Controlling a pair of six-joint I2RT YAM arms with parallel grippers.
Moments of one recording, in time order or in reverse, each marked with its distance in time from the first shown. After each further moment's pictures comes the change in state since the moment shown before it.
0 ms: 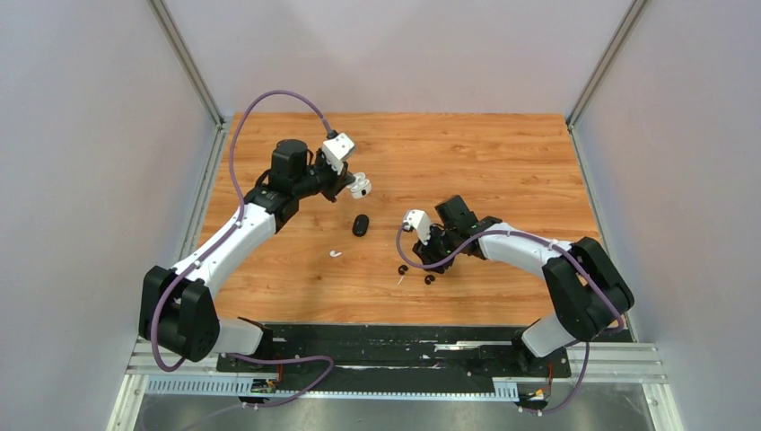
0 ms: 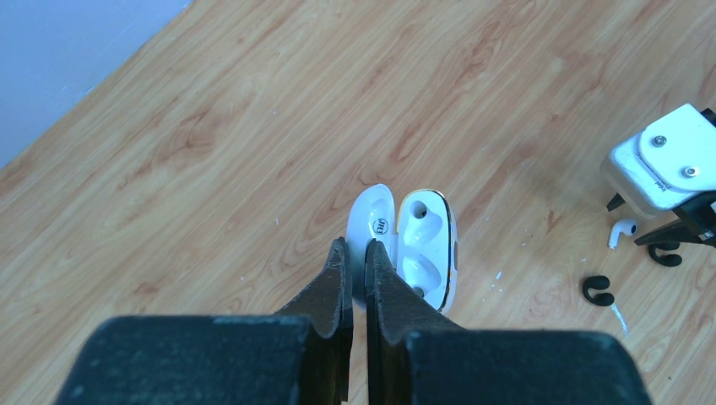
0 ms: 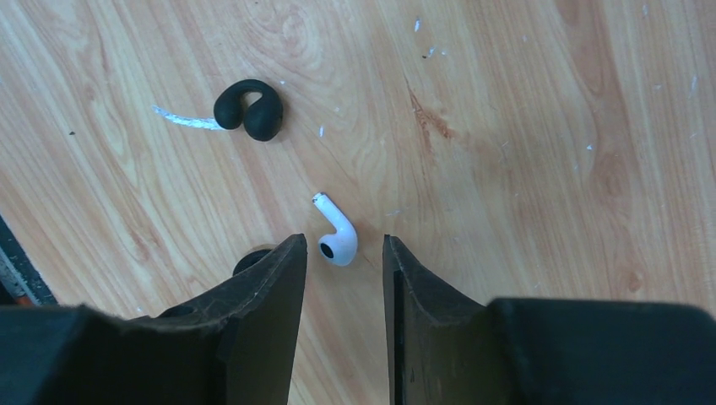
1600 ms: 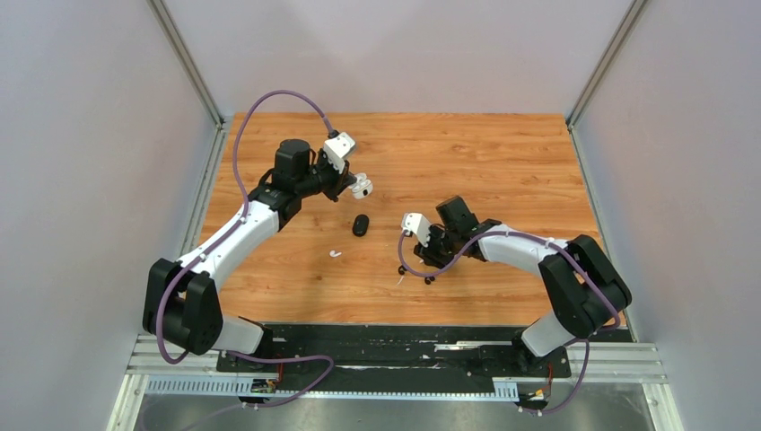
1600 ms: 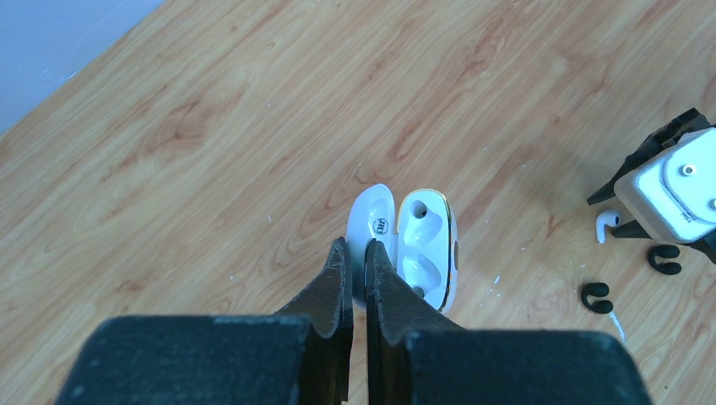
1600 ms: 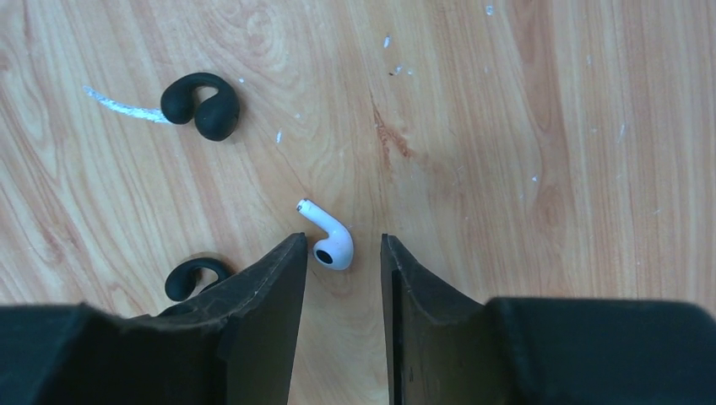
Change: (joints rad) left arm 0.003 0.037 0.000 0.030 -0.002 -0.034; right arm -0.006 0.024 -0.034 0.108 0.044 -0.155
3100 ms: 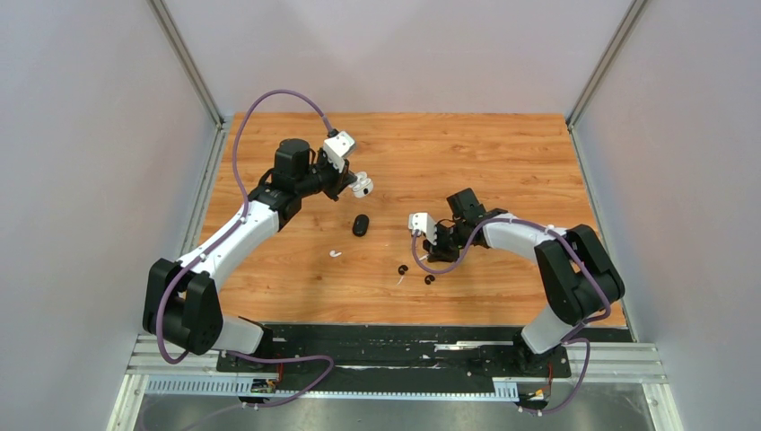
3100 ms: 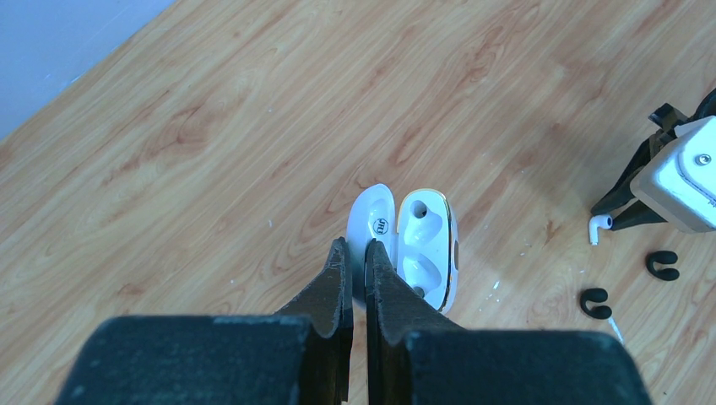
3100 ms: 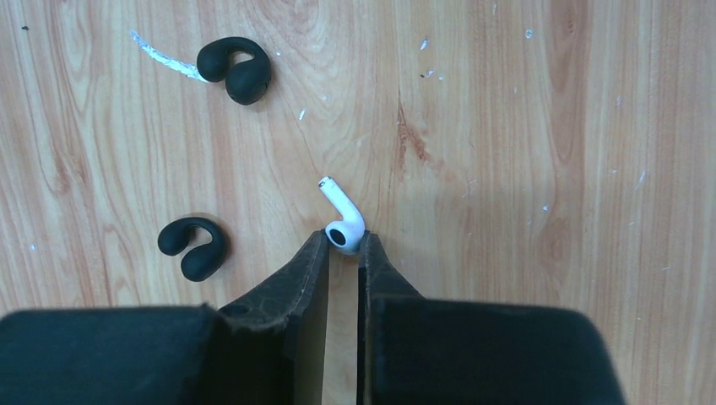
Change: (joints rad) left arm 0.000 0.000 0.000 0.013 0.000 -0.010; right arm -0.128 0.070 0.059 -0.117 -0.243 -0.272
